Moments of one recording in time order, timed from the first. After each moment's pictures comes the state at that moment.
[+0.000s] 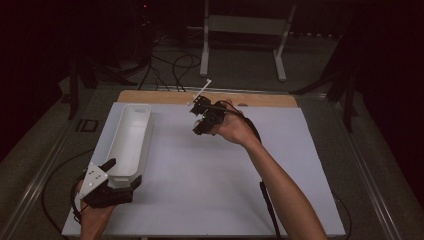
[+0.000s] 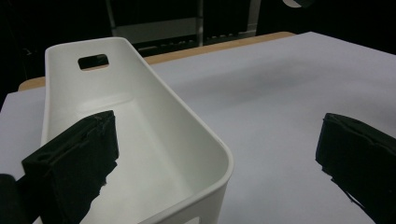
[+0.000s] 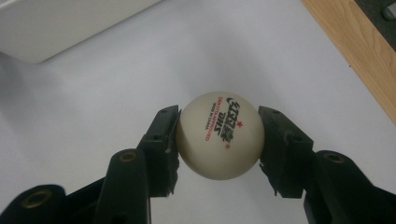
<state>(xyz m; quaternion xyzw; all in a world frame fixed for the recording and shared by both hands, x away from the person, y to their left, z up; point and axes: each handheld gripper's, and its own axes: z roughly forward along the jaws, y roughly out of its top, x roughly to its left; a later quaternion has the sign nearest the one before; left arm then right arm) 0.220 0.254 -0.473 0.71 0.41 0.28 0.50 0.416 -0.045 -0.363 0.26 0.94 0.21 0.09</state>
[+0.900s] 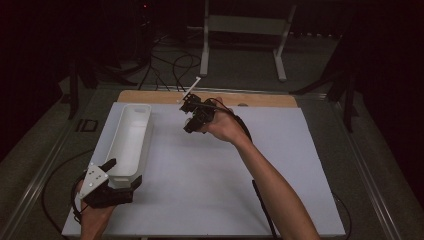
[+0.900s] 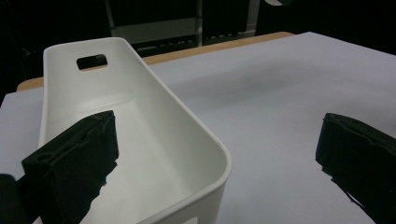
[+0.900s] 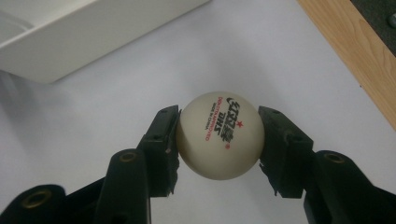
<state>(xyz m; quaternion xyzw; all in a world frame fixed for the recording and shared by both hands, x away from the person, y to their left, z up) 0.220 0.253 -0.473 0.71 0.41 0.28 0.50 0.419 -0.019 -0.360 0.25 0.94 0.22 0.09</state>
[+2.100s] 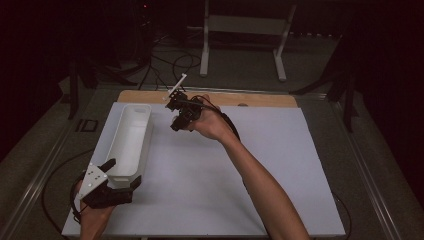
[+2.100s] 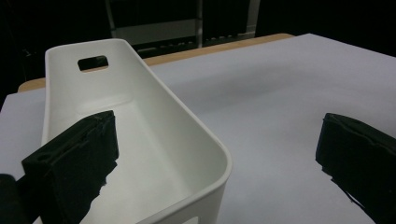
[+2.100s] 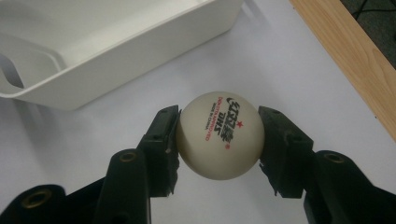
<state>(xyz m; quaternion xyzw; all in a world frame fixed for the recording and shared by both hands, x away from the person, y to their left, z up) 0.219 0.254 -0.472 0.71 0.41 0.28 0.50 0.419 0.015 -0.352 0.24 0.94 0.23 0.09</state>
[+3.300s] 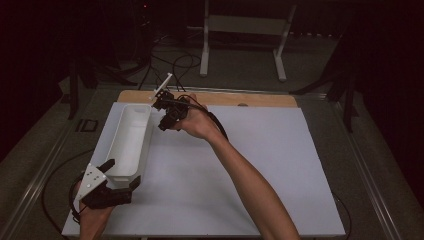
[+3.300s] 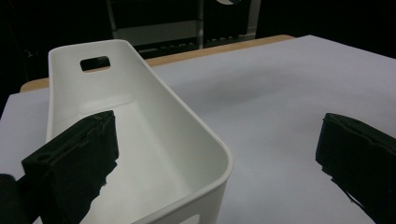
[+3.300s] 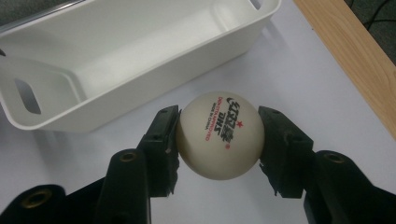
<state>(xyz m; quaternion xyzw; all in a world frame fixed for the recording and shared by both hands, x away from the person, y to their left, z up) 0.217 0.255 -0.472 0.71 0.41 0.28 0.50 0.421 0.047 -0.354 0.23 0.94 0.24 0.08</state>
